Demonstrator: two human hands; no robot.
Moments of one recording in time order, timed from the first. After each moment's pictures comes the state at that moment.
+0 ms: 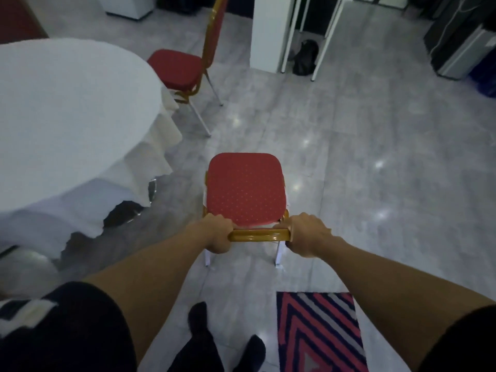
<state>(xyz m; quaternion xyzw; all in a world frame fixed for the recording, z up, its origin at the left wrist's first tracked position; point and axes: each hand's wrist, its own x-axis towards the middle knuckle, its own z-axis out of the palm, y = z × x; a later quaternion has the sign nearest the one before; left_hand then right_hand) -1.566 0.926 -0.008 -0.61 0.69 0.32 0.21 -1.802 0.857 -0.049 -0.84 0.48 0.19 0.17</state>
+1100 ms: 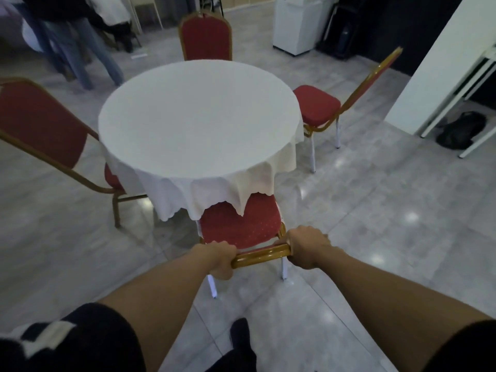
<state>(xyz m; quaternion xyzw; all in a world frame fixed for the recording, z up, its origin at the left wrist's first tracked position) -1.410 1.031 -0.009 -0.78 0.45 0.41 0.13 -1.555 0.838 -0.030 -0.96 0.18 0.21 0.10</state>
